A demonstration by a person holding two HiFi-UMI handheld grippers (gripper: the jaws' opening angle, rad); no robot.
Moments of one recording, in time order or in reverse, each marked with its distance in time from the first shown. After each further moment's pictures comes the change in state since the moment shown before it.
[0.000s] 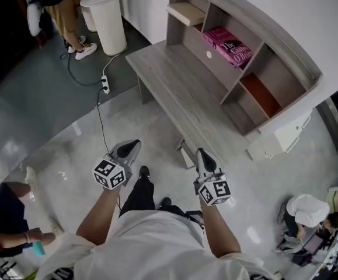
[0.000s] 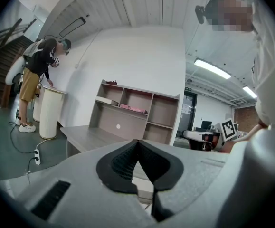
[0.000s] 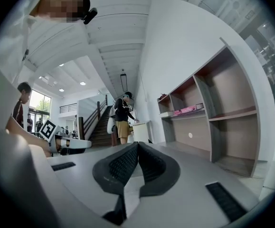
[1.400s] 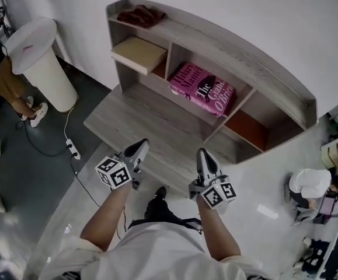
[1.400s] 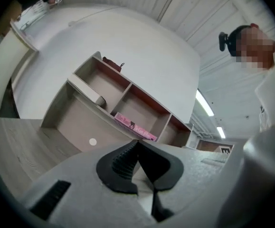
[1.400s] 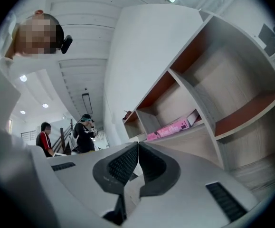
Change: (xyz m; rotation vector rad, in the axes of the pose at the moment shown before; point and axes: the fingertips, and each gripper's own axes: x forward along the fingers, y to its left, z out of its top) left arm 0.324 0.155 0.130 -0.286 -0.019 -0.451; right arm 0.221 -0.164 0.103 0.239 -0.275 -0.340
